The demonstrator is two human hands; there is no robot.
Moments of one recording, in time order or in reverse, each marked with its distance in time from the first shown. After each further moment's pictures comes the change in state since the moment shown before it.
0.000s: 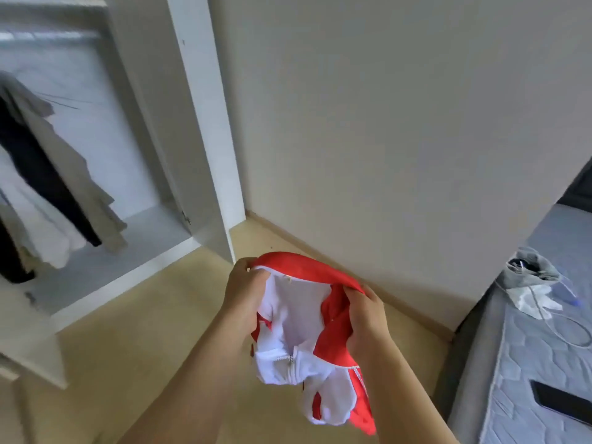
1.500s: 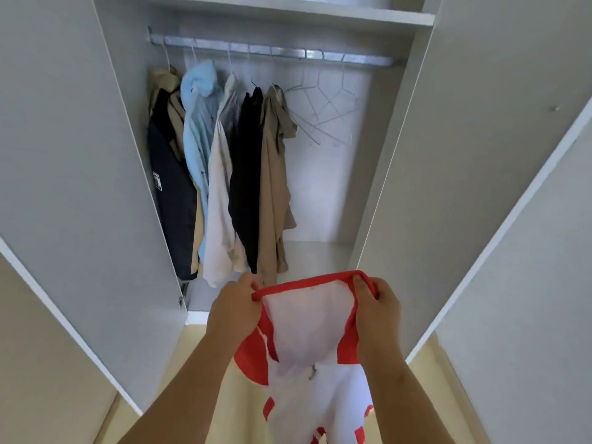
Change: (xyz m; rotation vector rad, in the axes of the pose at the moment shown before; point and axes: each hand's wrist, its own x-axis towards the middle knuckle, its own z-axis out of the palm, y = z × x) left_hand 0.496 0.048 -0.318 0.679 0.654 -0.102; right_hand 0.272 0.061 0.644 -0.555 -0.692 -0.312
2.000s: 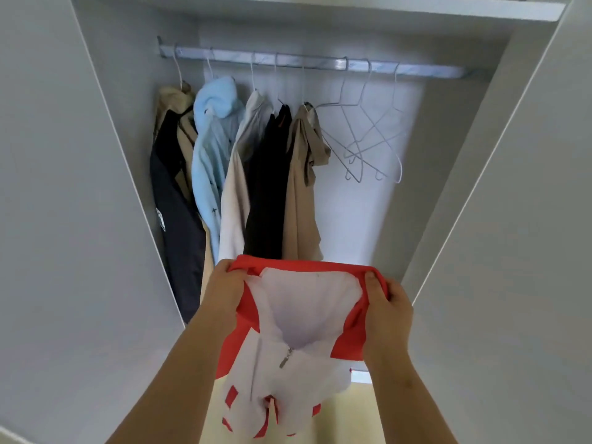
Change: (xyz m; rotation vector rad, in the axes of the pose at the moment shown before) left_hand 0.243 -0.013 -0.030 -0.899 0.140 -0.469; right_hand 0.175 -0.026 0.158 0.138 0.003 -0.020
